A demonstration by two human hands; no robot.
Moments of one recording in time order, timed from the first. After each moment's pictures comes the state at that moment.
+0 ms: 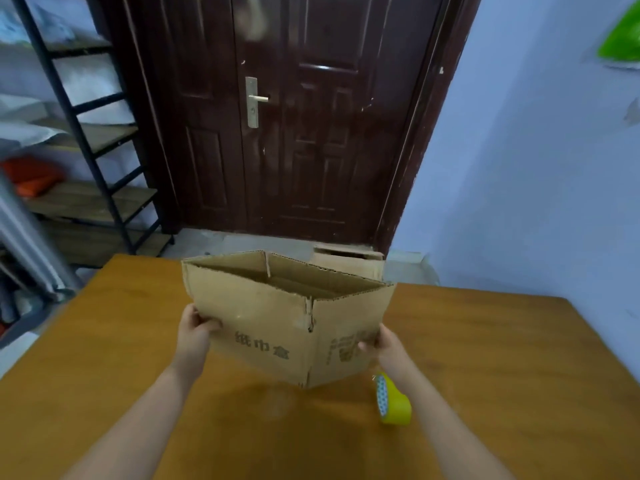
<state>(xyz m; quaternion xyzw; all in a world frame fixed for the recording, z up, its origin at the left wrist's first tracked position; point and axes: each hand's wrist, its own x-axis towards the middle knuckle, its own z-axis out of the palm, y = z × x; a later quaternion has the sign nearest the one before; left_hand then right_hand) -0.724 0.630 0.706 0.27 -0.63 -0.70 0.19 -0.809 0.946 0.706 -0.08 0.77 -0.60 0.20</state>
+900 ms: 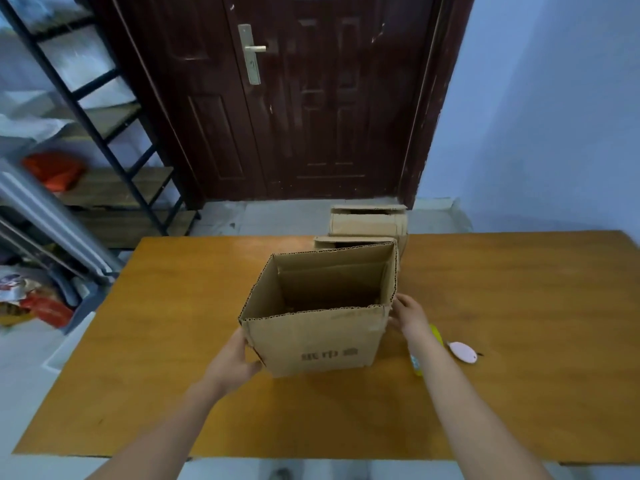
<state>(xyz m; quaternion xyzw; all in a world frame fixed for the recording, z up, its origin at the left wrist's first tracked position) -0.673 0.625 0.647 0.16 -0.91 -0.38 -0.10 -0.823 0.930 0.646 0.17 0.71 -0.66 0.18</state>
